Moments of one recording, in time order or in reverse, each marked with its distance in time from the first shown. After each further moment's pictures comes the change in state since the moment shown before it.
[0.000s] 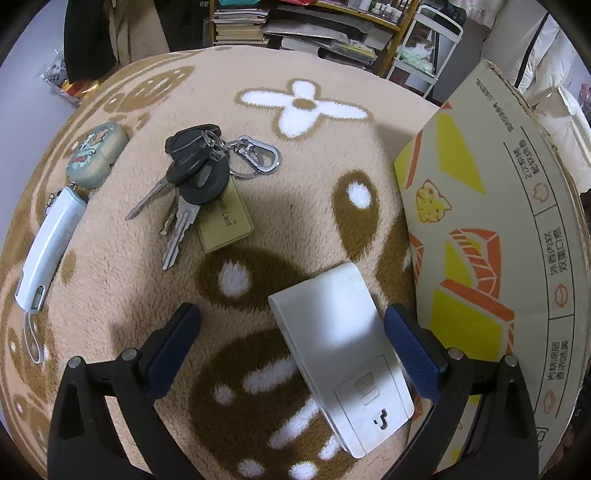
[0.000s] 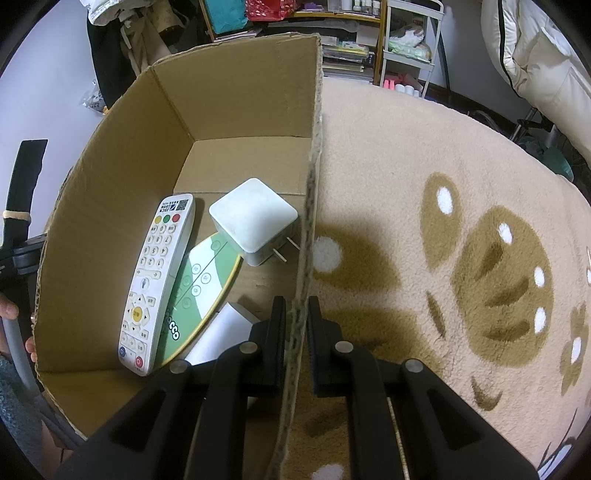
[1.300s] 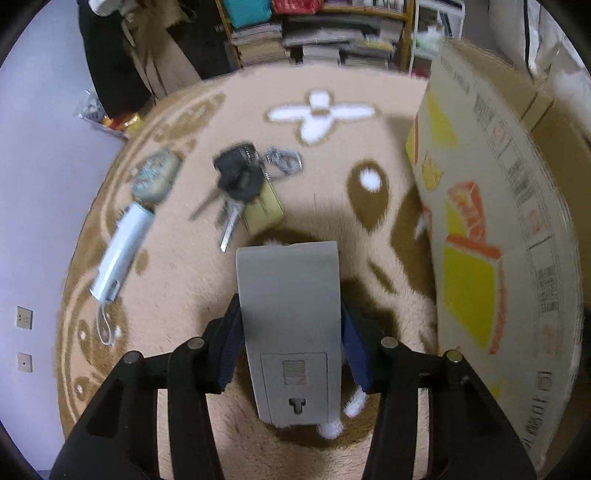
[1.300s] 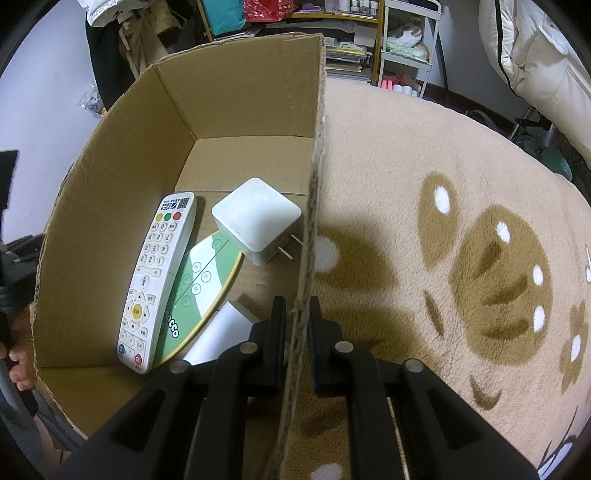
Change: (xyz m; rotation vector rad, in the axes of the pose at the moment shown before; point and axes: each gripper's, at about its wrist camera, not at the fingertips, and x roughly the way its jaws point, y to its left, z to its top) left arm -0.039 -0.027 -0.021 0.091 -0.044 0.265; right arm -0.002 -0.001 -0.002 0.008 -0.004 -0.002
